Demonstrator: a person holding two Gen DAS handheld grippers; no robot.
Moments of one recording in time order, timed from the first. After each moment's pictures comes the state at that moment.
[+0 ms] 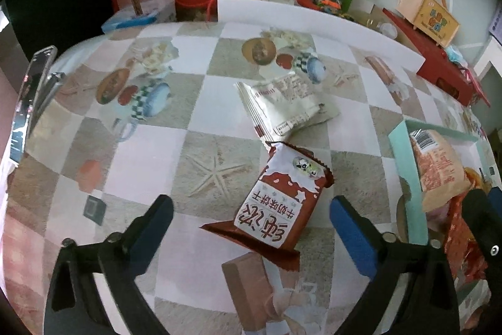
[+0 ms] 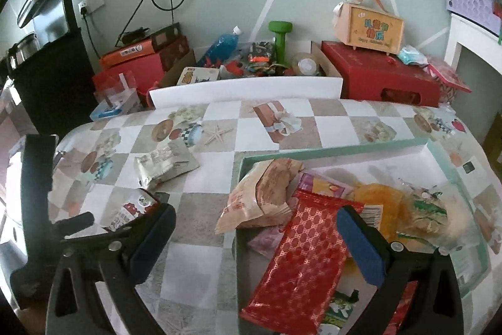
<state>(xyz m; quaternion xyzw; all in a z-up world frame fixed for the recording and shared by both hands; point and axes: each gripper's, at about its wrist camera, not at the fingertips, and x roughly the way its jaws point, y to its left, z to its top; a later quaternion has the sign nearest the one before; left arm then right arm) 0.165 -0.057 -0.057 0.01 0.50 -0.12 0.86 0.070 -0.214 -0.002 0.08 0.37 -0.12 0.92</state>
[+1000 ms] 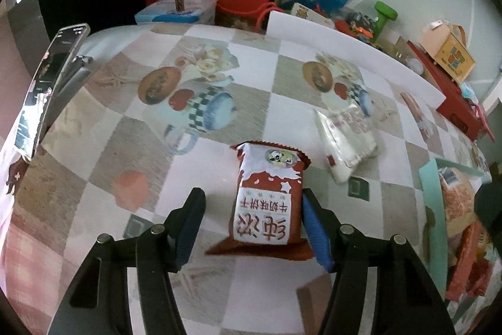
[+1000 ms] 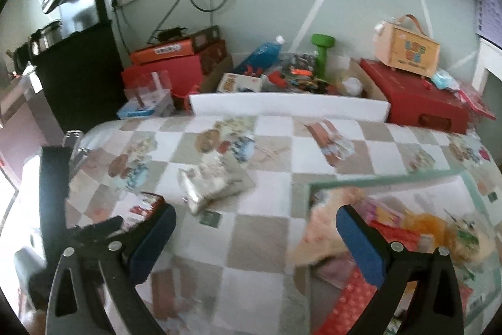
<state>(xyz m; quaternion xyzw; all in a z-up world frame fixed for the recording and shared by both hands) 0.186 0.002 -0.062 -0.04 0.48 -0.09 0.87 0.105 -0.160 0.009 0.06 0.35 -0.05 0.93</state>
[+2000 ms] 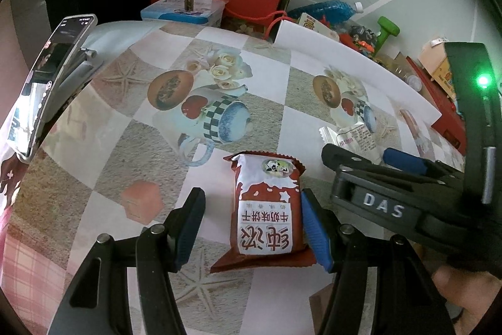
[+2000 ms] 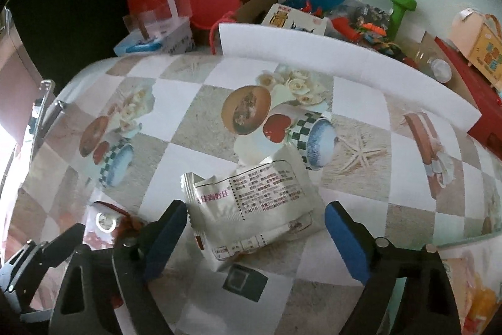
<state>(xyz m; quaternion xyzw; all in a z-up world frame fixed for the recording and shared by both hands) 0.193 0.020 -0.062 -0.08 0.48 -0.10 0.87 0.233 -0.125 -0.066 0.00 0.49 0.01 0.87</state>
